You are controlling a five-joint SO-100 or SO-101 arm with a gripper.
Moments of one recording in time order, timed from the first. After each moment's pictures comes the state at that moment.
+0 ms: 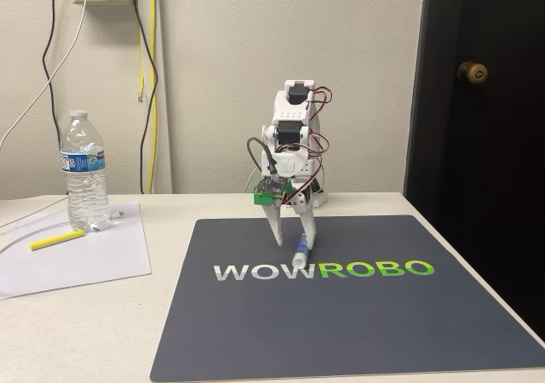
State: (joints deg) arm 4.2 78.2 91.9 68.4 -76.4
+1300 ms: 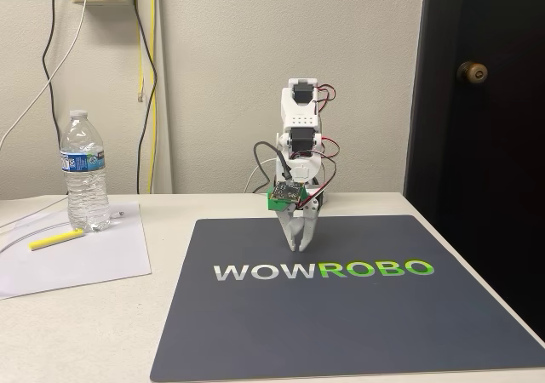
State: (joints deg) arm 0.0 82.3 103.0 60.0 -72.6
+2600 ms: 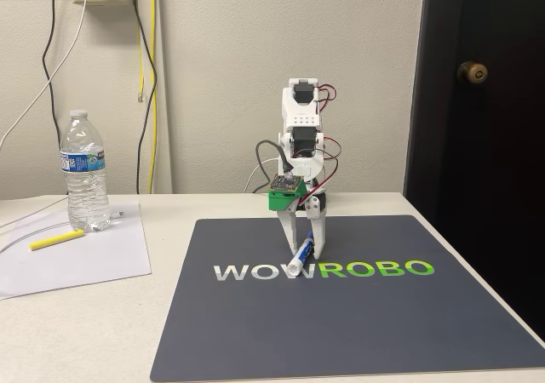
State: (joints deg) arm -0.9 82.6 103.3 51.0 -68.3
